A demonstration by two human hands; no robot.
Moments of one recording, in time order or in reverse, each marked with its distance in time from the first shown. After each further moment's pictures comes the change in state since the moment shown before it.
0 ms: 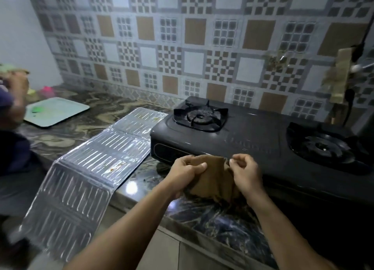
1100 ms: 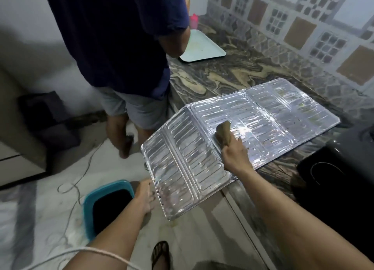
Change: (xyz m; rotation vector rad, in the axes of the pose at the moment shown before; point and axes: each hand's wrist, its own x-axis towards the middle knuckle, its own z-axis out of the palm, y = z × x) left_hand -0.115 -0.211 -0.369 -0.671 1.043 -0.683; right_hand -0.048 -0.010 0.428 -0.681 -0.825 -0.350
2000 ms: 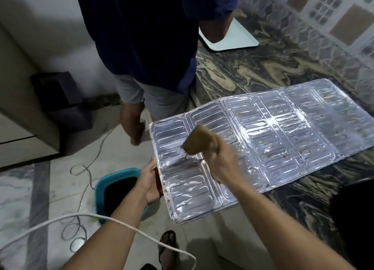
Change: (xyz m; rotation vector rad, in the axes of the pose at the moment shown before) left_hand 0.046 0.049 -0.049 -0.395 -0.430 0.043; right_hand -0.011 -0.084 0.071 0.271 -0.092 -0.246
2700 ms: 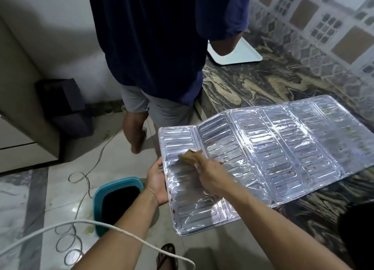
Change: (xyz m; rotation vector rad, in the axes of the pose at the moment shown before) left_hand 0.006 0.026 0.019 -0.187 -0.192 -0.008; right_hand 0.028 -0.003 0.036 -0.348 -0.412 -0.107
